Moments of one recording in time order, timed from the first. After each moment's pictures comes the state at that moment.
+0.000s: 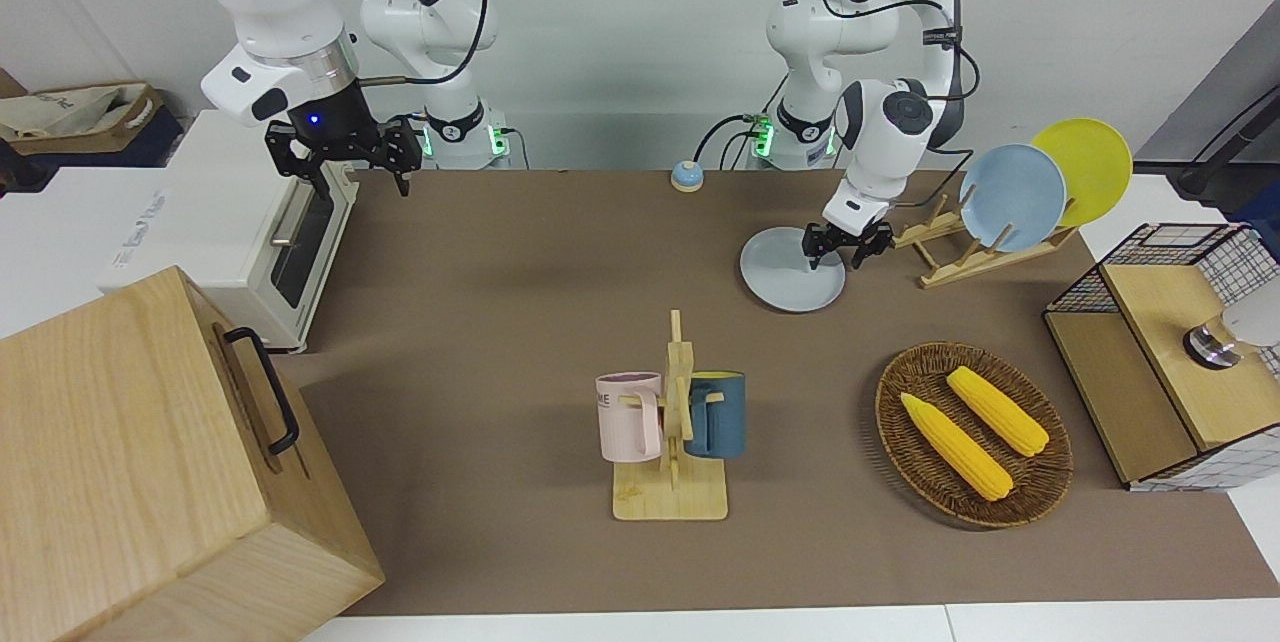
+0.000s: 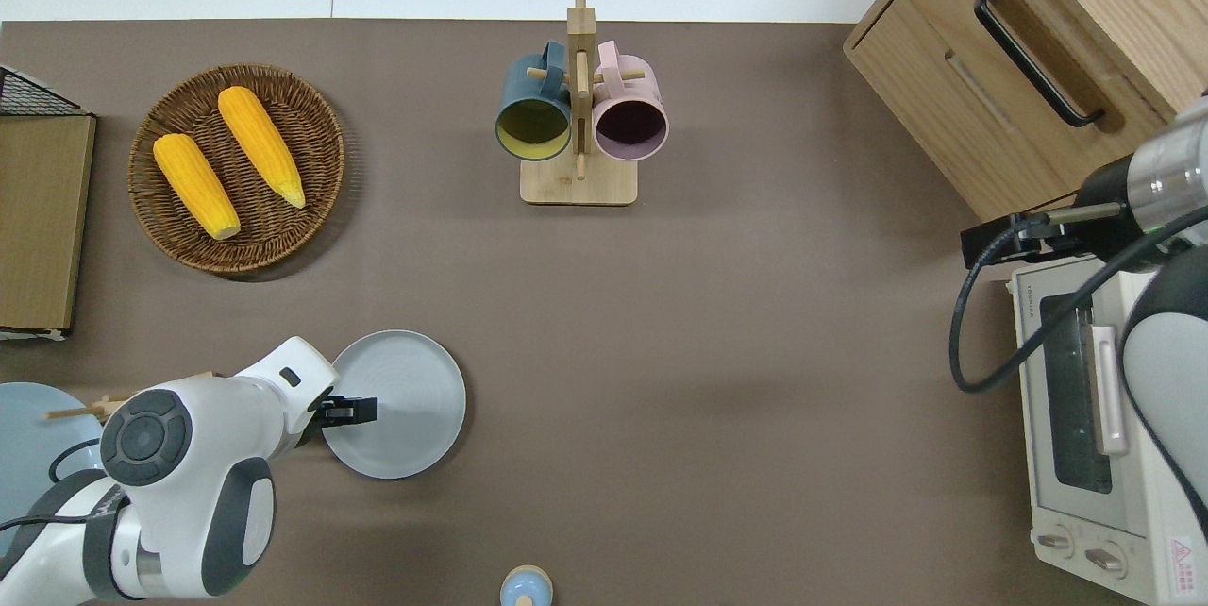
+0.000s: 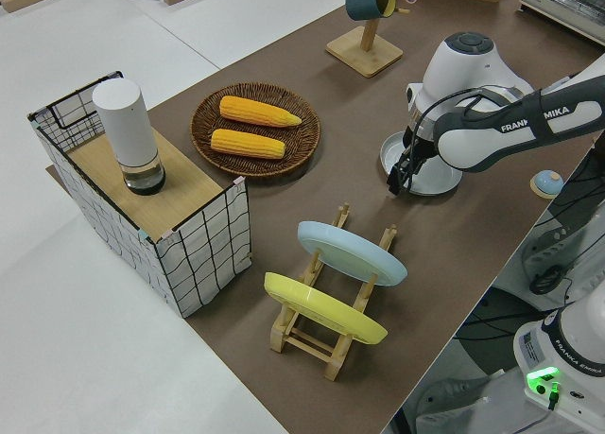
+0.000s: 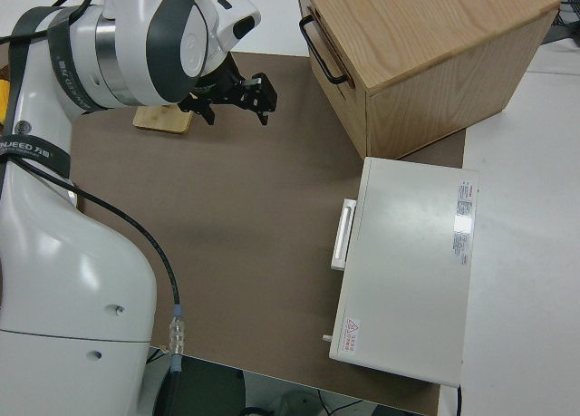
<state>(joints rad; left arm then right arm) 0.00 -0.13 -0.13 -2.60 -0.06 2.49 -0.06 -0.07 0.06 0.16 -1.49 -0.04 1.53 0.02</state>
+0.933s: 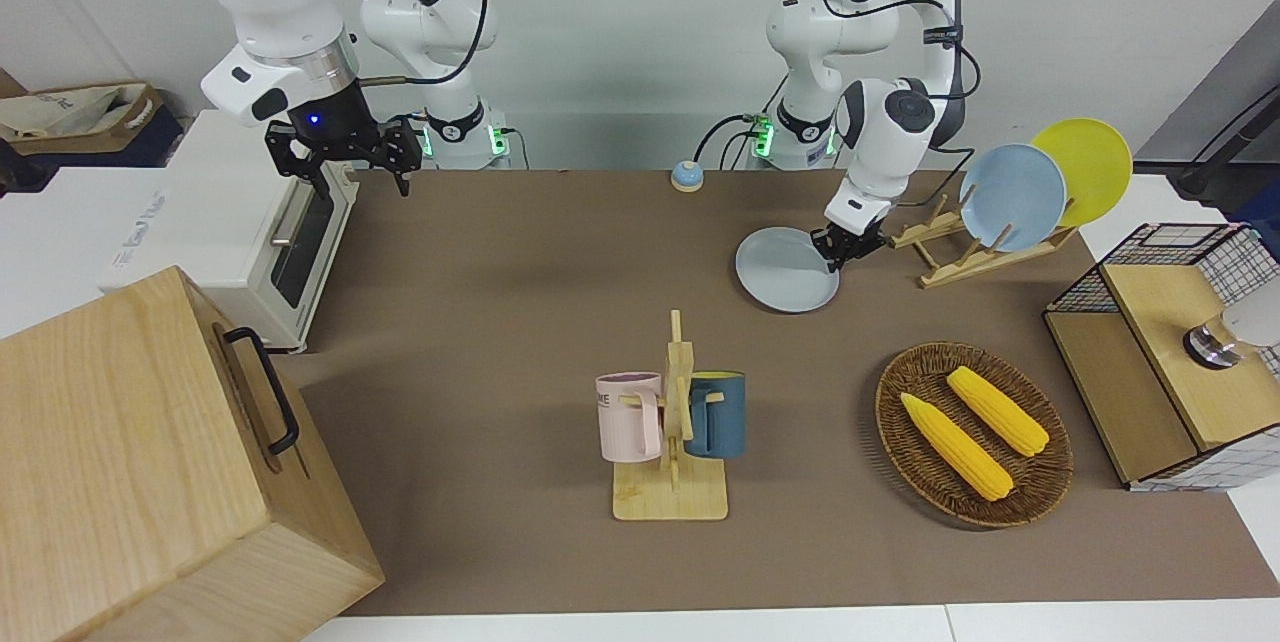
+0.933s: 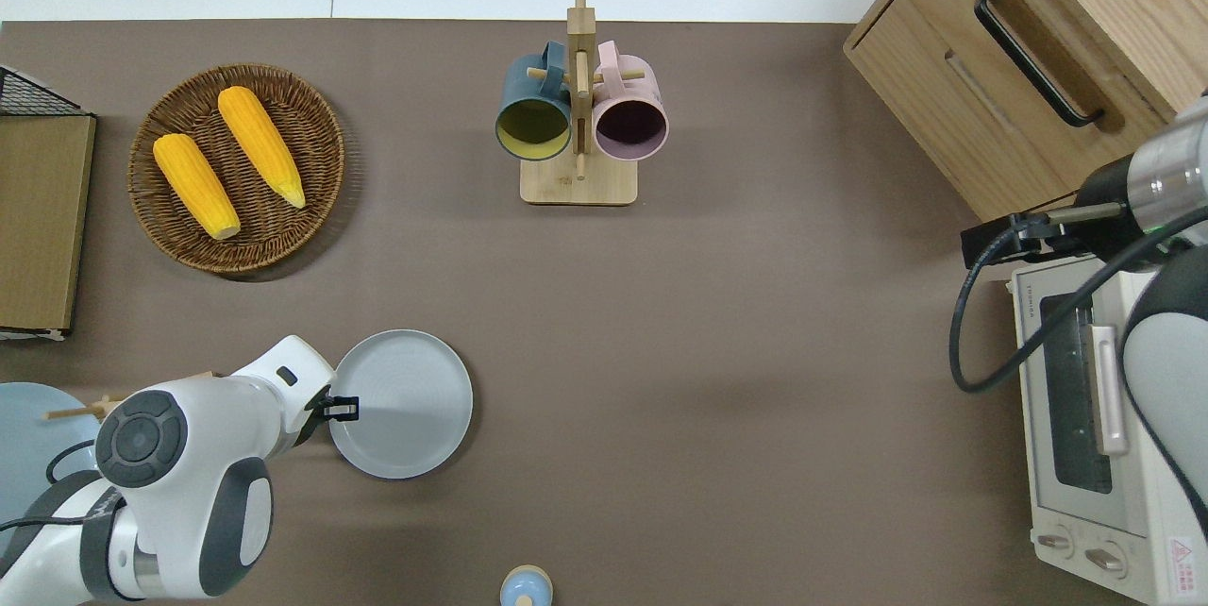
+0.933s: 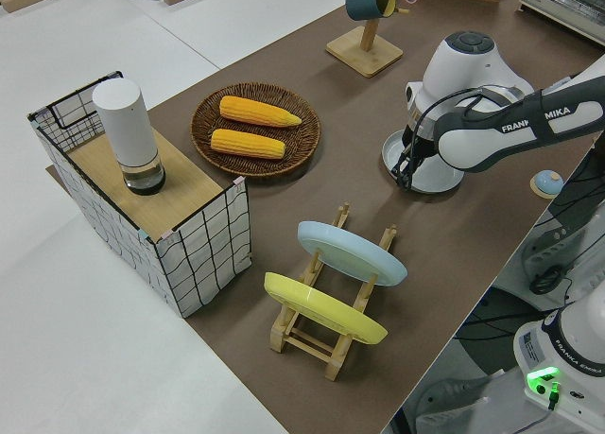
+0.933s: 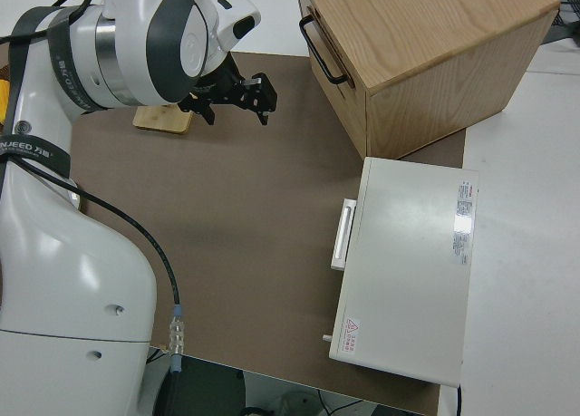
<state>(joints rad) 0.00 -0.13 -0.12 -2.60 -0.07 2.50 -0.06 -0.07 0.06 0.16 -1.49 -0.04 1.53 0.02</state>
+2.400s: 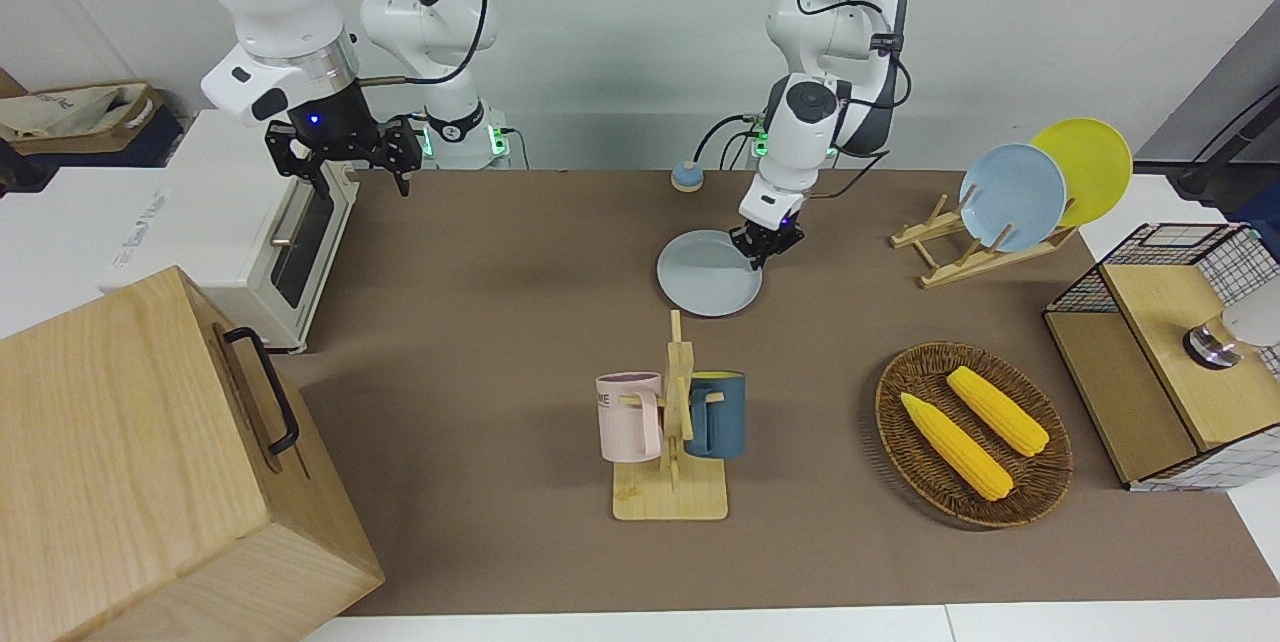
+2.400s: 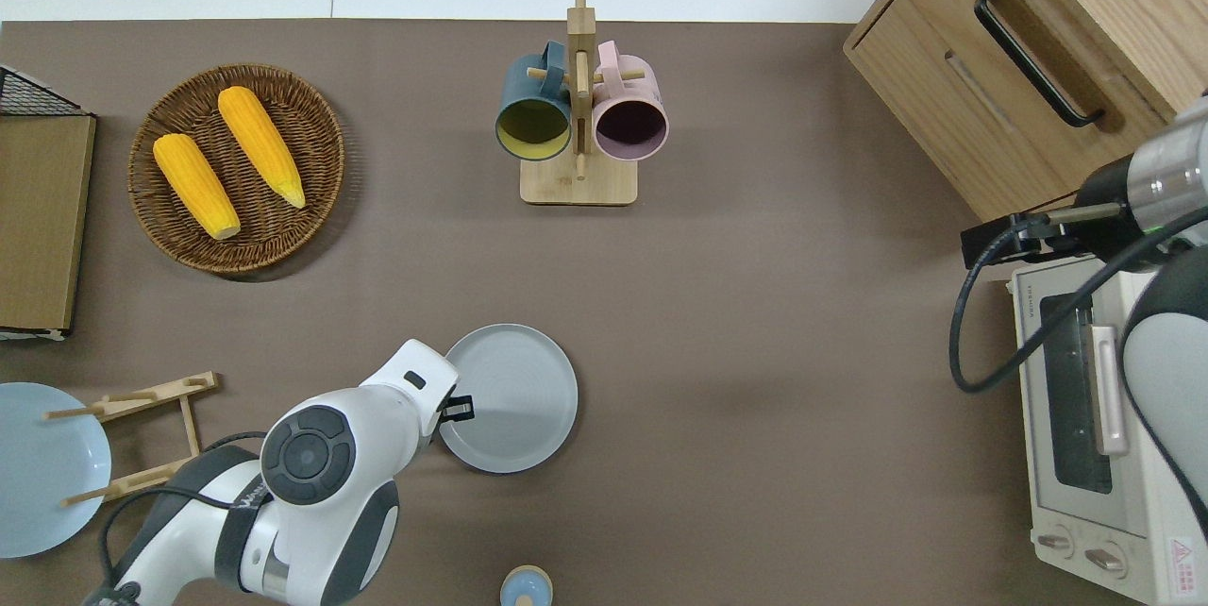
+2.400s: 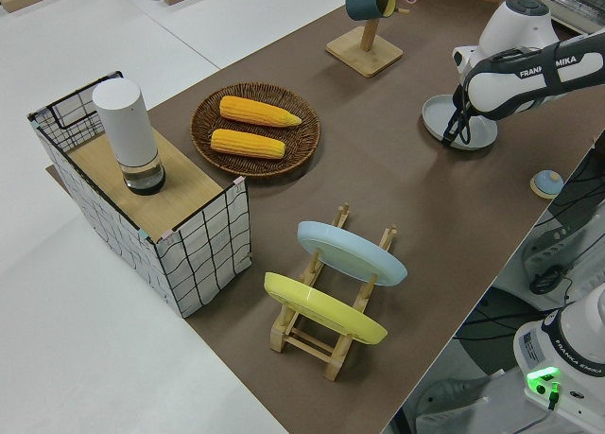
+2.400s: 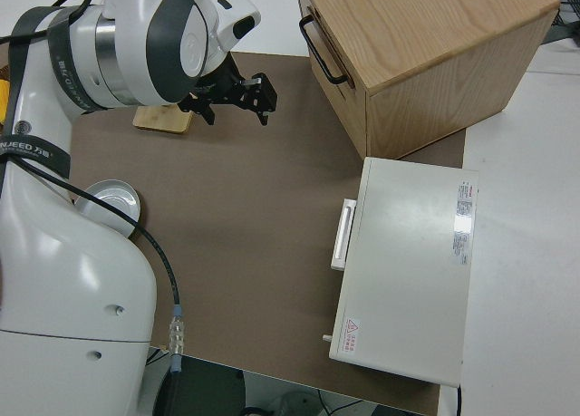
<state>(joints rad) -0.37 -0.05 -0.13 -2.50 -0.07 2.53 -0.59 -0.07 0.06 0.16 -1.49 -0.04 1.53 0.02</state>
